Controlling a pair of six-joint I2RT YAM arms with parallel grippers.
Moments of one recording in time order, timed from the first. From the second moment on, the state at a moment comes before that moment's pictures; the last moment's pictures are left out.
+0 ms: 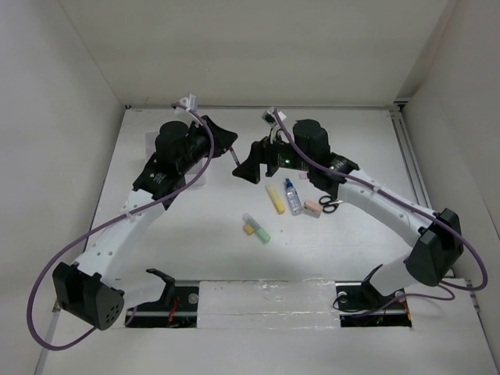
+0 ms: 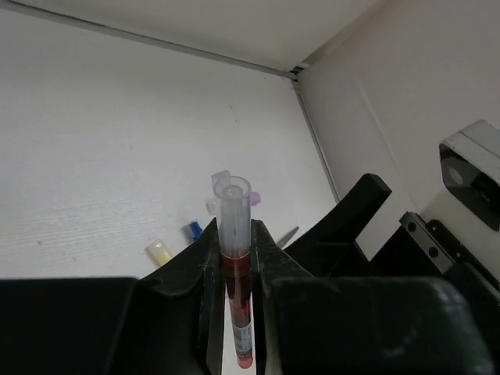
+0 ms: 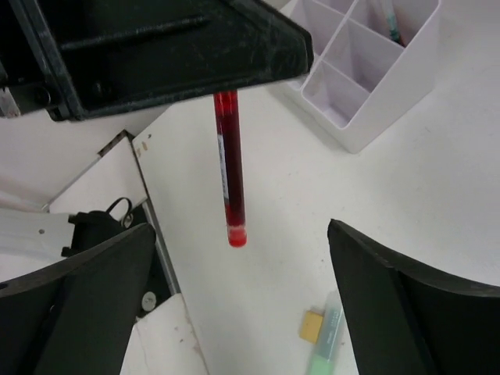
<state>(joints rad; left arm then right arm) -0.45 1.15 1.10 -0.11 0.14 -0.69 0.72 1.48 1.29 -0.05 -0.48 0.37</state>
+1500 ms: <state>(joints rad) -0.22 1.76 1.33 0.17 -0.72 -0.60 0.71 0.78 0.80 -0.20 -0.26 0.35</state>
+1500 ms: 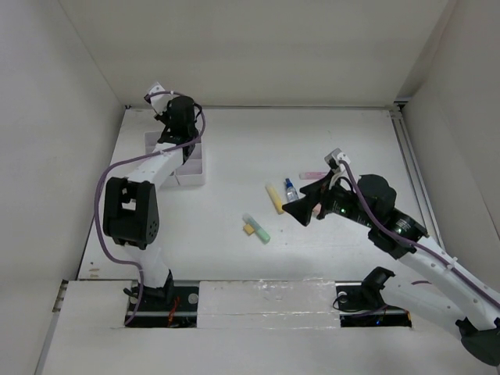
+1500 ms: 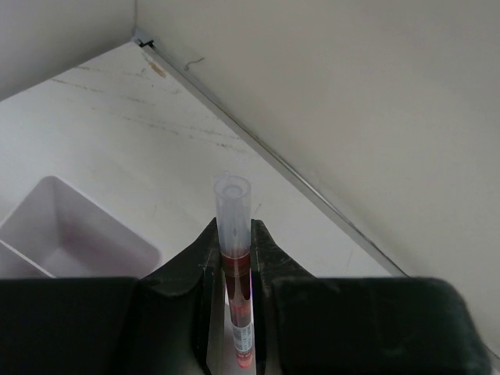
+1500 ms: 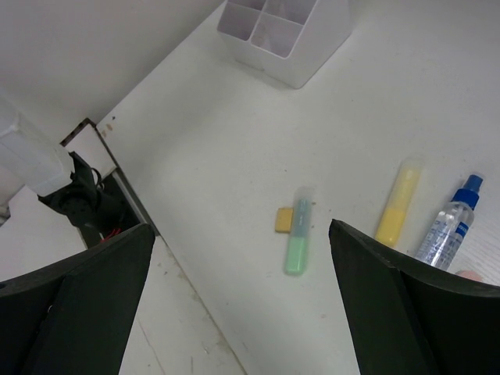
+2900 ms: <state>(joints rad) -0.26 1.60 1.30 0.14 -0.58 -0.67 0.71 0.83 0.76 -0.21 -0.08 0.42</state>
